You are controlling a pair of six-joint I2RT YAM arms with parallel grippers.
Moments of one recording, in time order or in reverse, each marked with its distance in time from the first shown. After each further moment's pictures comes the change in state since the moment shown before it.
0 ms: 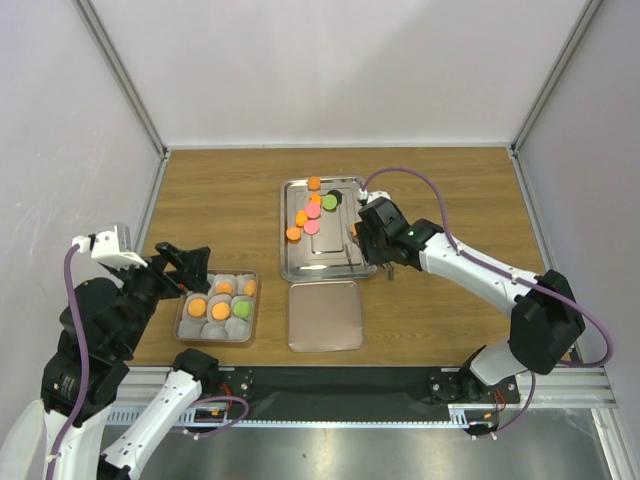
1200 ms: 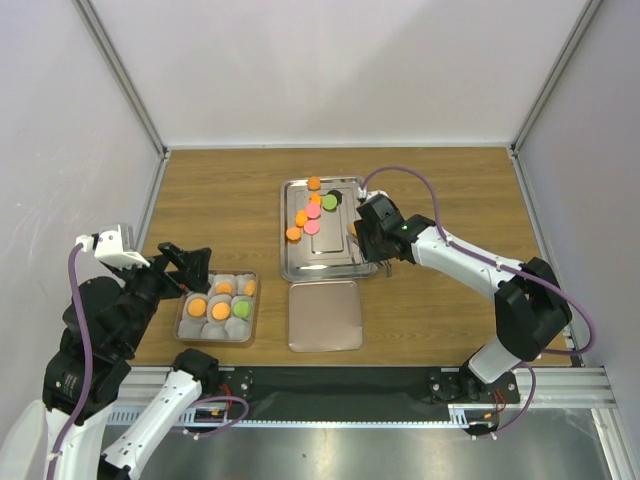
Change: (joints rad) left arm 0.000 0.000 -0.011 0.000 -0.001 0.015; right arm -0.040 0.090 0.018 0.032 -0.023 -0.003
